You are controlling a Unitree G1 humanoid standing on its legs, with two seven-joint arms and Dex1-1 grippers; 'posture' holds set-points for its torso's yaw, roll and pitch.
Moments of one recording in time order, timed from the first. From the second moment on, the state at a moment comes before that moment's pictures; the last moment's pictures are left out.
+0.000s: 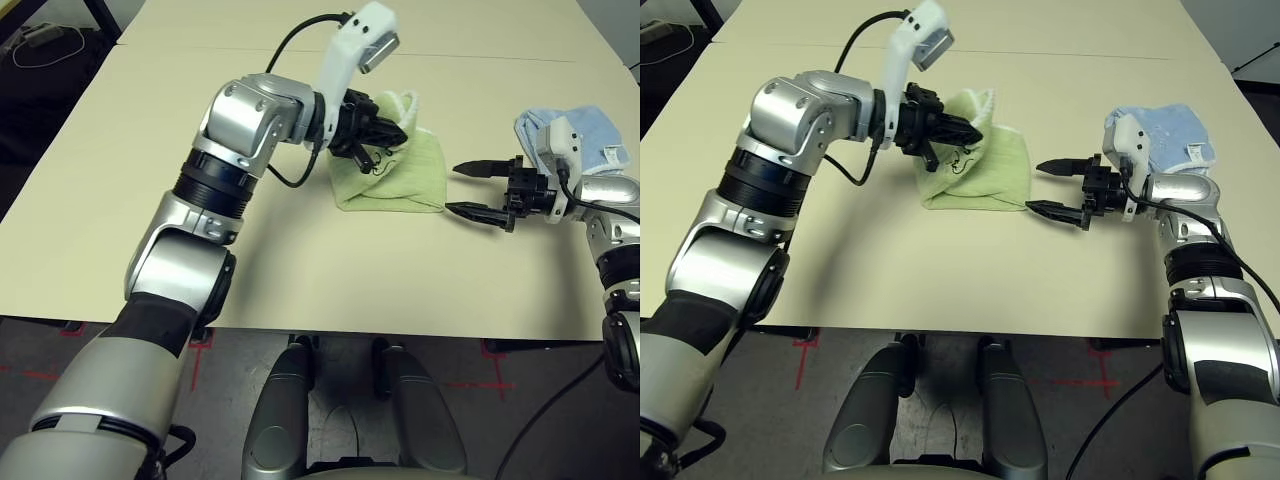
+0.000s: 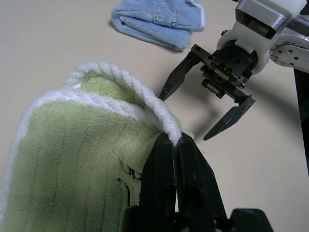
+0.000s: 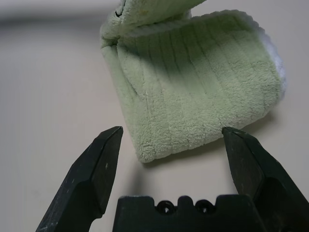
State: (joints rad) left arm -1.32 0.27 -0.30 0.45 -0.27 0.84 -0.99; right arm -0.84 -0.65 -0.06 0.90 0.22 -0.21 1.43
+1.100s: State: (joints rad) left arm -1.34 0.08 -0.41 0.69 -0.04 0.54 -1.07; right arm -0.81 -0.65 -0.06 0.87 0.22 -0.22 1.43
